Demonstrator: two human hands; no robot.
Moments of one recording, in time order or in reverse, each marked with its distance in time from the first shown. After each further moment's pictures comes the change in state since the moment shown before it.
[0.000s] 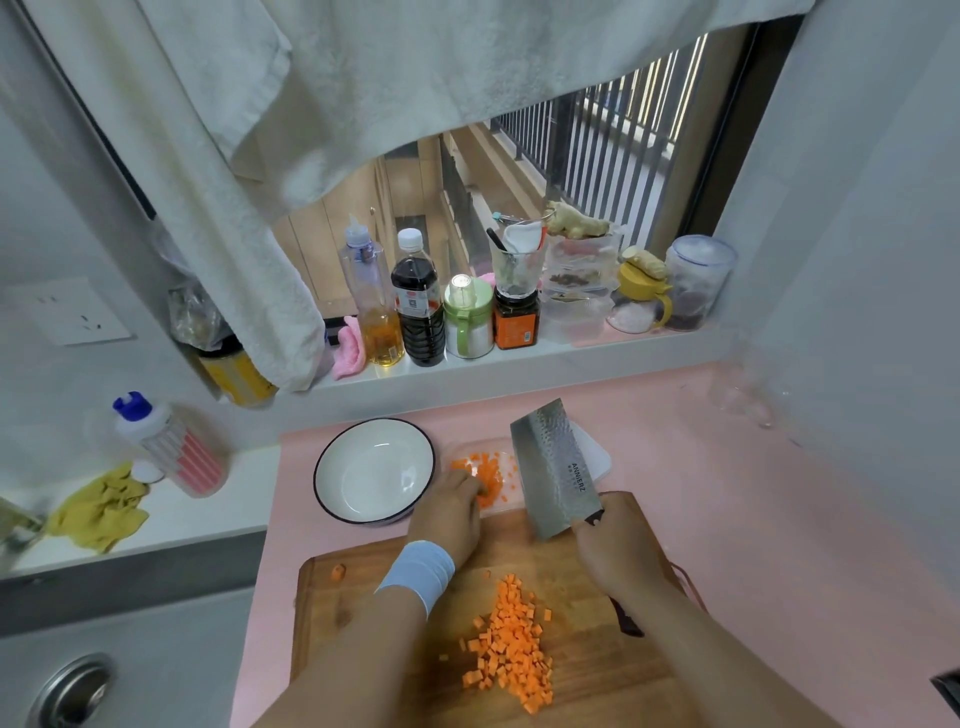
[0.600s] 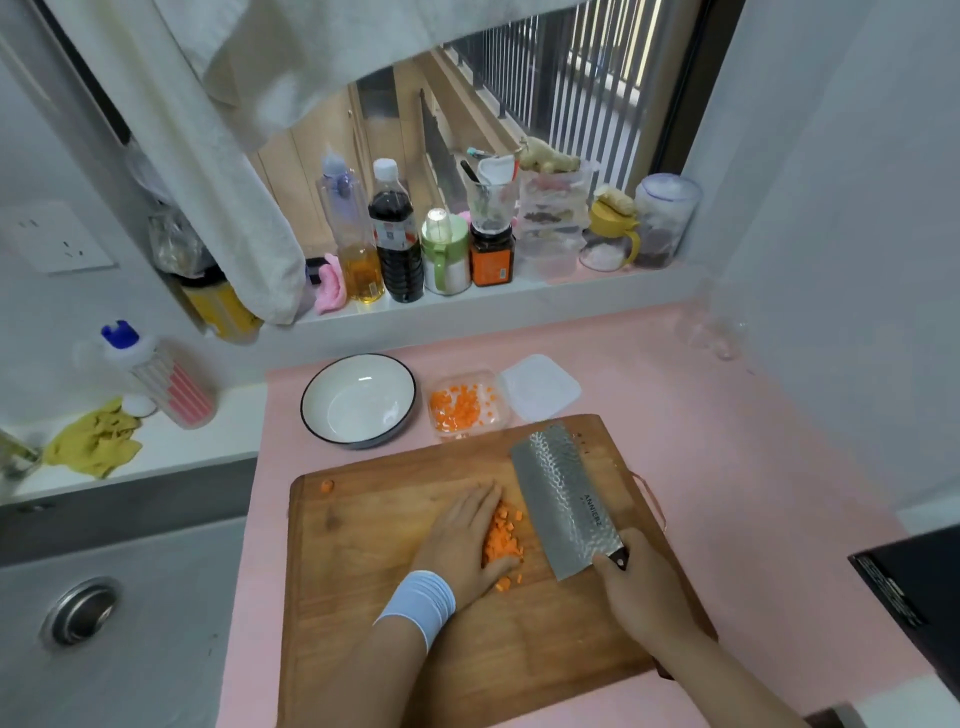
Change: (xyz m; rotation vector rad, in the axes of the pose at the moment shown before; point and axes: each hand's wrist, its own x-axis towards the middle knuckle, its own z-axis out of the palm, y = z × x) left_hand -0.129 0.035 0.043 0.120 -0.303 0.134; right_hand -0.100 0.124 0.004 0.018 -0.045 0.064
